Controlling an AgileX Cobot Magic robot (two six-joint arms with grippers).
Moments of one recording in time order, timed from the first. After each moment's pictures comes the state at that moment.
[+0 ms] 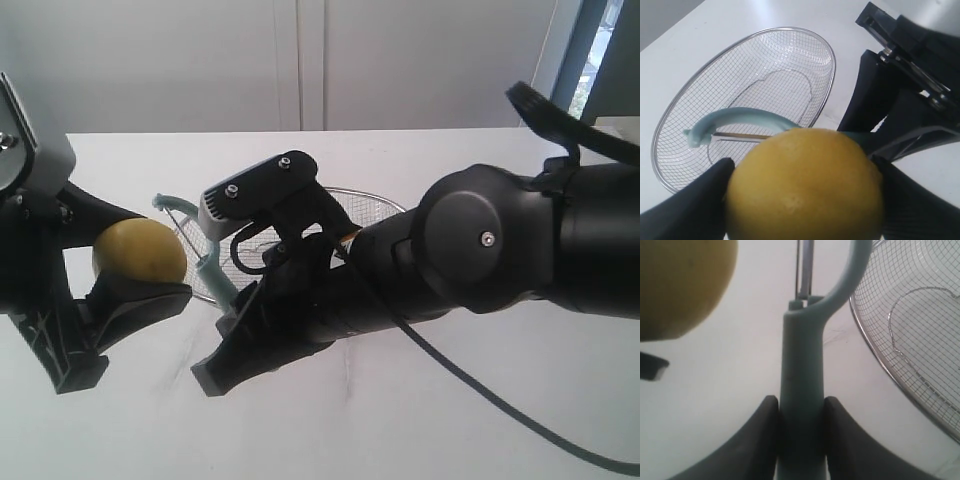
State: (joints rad) left arm -0.54 0.96 -0.63 -0.83 0.45 1.17; right arm 0.87 1.50 -0.92 0.55 0.30 -0.45
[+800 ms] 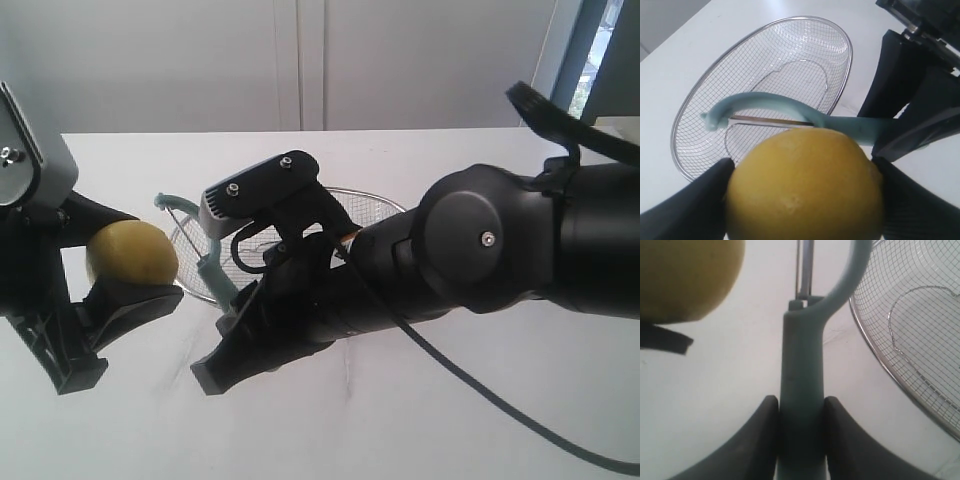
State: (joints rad) left arm -0.54 0.96 -0.61 -0.77 0.39 1.16; right arm 0.87 1.50 -0.92 0.55 0.30 -0.44
